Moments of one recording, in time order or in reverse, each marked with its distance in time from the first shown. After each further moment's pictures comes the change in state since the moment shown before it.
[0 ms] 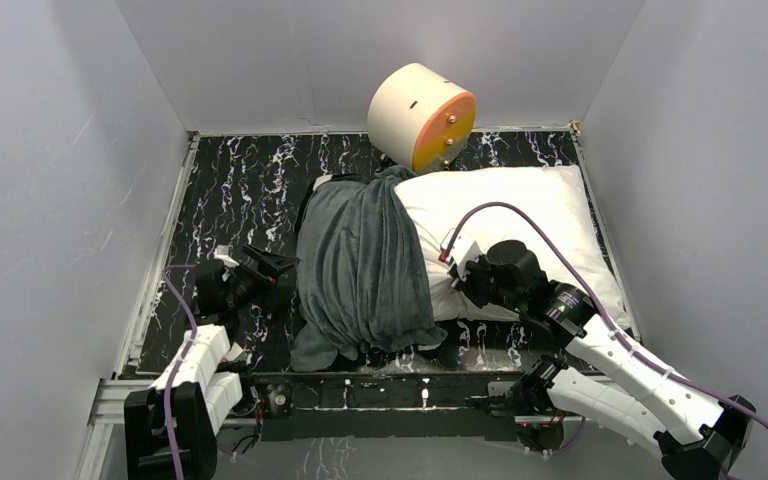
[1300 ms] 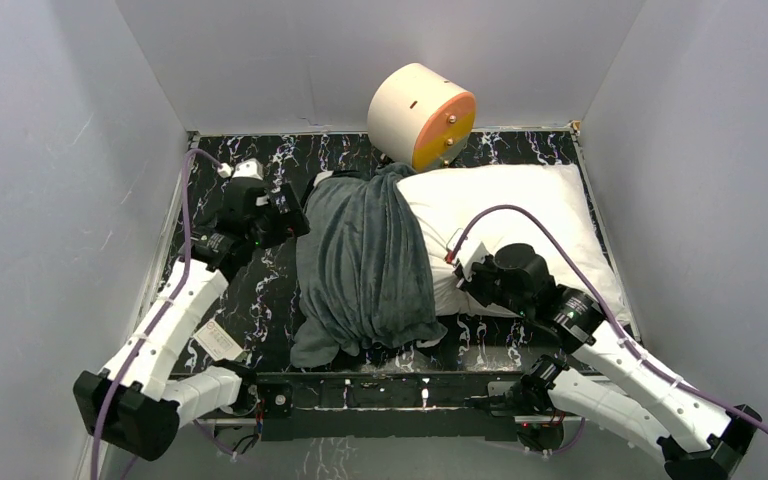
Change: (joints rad) left arm -0.568 0.128 0.903 -0.904 -0.893 0.532; right arm 0.006 -0.048 -0.001 0.005 0.066 -0.025
